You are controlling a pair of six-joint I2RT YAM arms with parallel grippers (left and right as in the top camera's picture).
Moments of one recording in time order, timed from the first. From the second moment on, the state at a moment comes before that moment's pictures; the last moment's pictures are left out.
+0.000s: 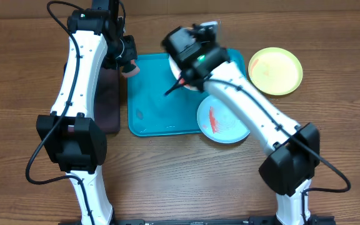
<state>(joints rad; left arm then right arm) -0.09 2.14 2.13 -1.28 0.09 -0.29 0.68 2.06 2.01 -1.17 0.79 0.55</state>
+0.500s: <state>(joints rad) -0.09 2.14 2.13 -1.28 0.09 -0.29 0.75 2.06 2.01 -1.22 1.11 0.63</state>
